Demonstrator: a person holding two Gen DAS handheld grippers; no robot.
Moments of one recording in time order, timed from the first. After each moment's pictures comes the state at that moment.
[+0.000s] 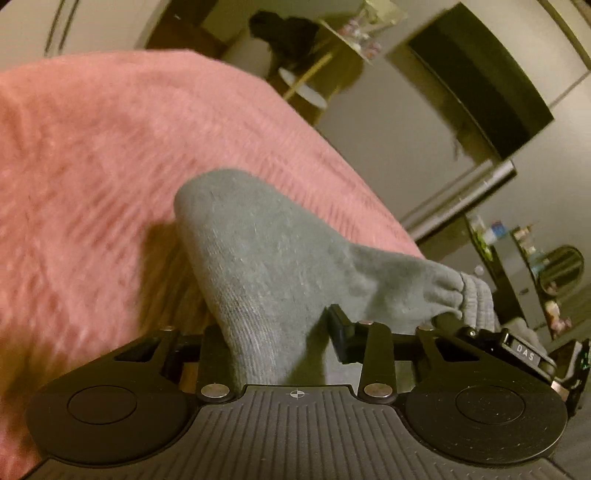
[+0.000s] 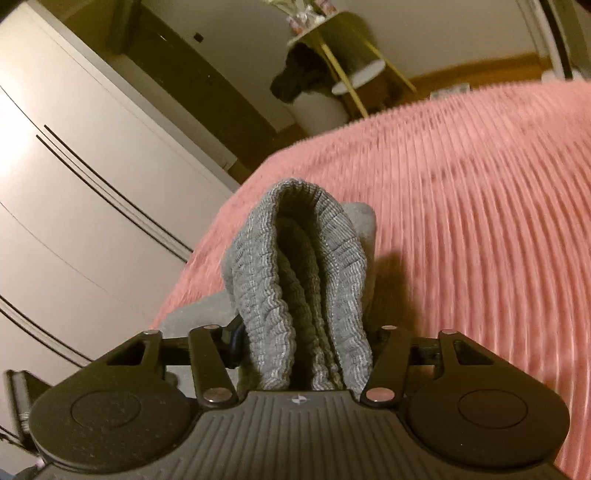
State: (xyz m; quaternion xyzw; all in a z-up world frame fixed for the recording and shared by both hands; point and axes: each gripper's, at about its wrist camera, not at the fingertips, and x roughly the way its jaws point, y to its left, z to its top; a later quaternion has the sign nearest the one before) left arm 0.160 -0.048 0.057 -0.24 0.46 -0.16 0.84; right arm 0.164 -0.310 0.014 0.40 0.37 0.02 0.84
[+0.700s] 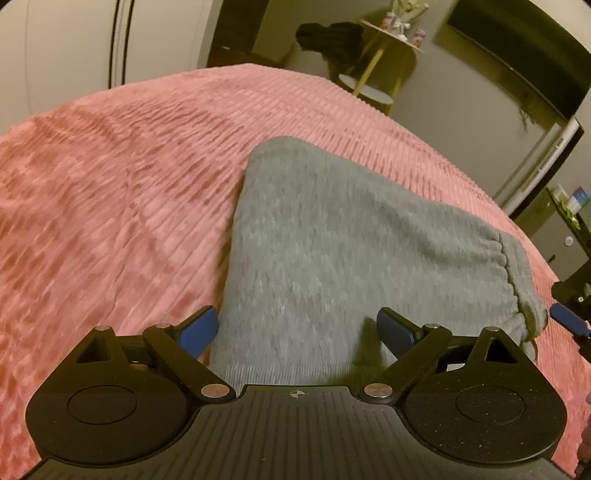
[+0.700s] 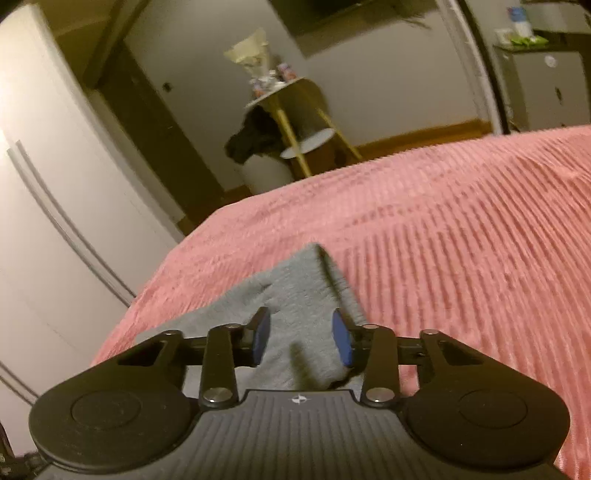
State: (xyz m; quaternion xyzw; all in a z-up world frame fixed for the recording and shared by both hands) left arm 0.085 -0.066 0.033 -0.12 0.46 -0.05 0.88; right arm 0.088 -0.295 0.021 0.33 0.30 -0.09 0.89
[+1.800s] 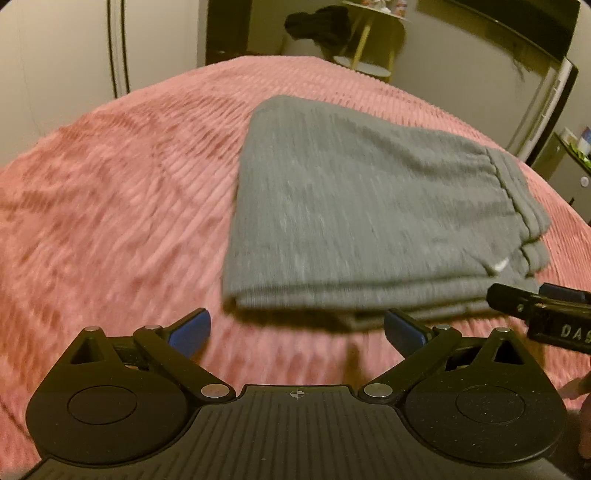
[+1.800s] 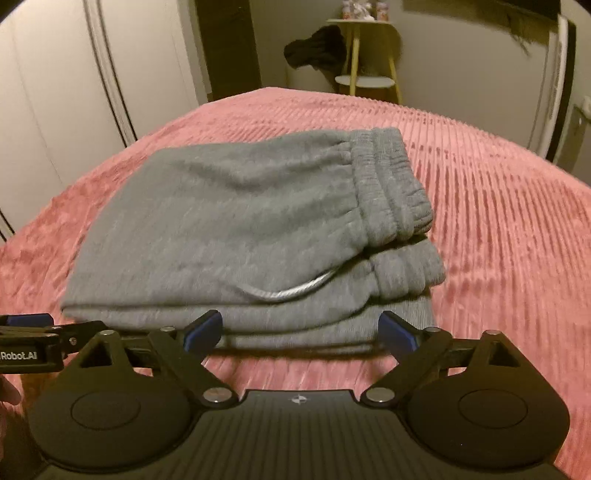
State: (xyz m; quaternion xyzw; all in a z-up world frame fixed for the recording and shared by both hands) left arm 0.002 -0.086 0.032 -0.03 0.48 -0.04 0.88; right arm 0.054 -0.187 0.019 0.11 0.44 -0.02 0.89
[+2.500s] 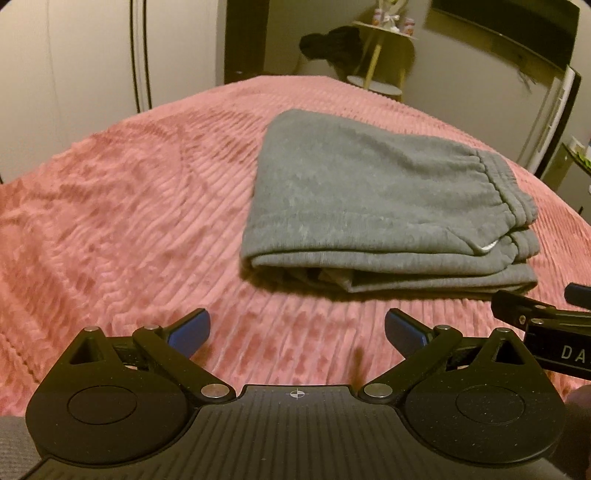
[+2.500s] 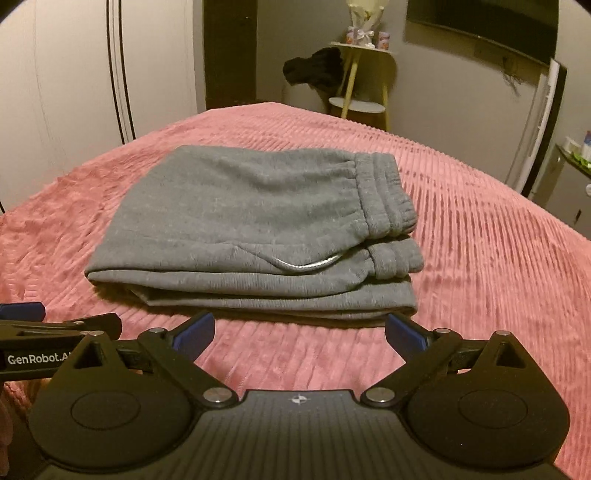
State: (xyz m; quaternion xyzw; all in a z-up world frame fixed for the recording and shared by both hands) left arm -0.042 -0.089 0.047 -0.02 0.44 -0.01 0.90; right arm 0.015 -0.157 0.053 0.06 0.43 -0.05 0.90
